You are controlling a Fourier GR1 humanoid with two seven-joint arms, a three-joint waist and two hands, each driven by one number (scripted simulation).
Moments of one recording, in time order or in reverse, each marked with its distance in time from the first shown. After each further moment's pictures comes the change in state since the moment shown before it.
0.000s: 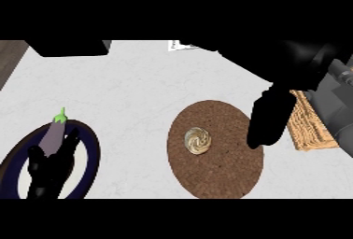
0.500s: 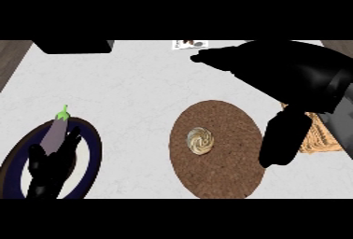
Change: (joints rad) left arm -0.004 -0.006 0.012 -0.011 -0.020 -0.026 0.016; right arm 0.090 -0.042 -0.007 -0.096 -0.068 0.004 0.049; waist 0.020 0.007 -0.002
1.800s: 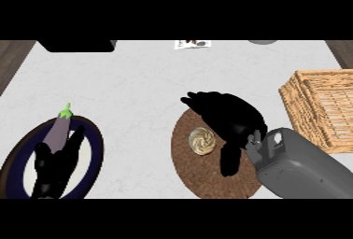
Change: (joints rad) left arm -0.007 -0.058 0.034 0.009 -0.063 -0.042 0.020; right arm 0.327 0.230 0.157 0.067 0.495 -0.108 -0.160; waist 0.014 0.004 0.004
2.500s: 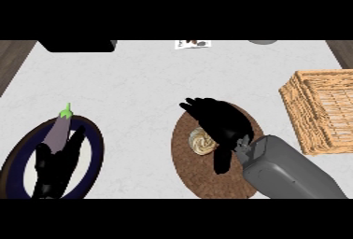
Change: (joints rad) left arm 0.007 -0.027 0.024 0.001 -0.030 -0.020 0.001; right arm 0.095 0.072 0.019 0.115 0.194 -0.079 -0.161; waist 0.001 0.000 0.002
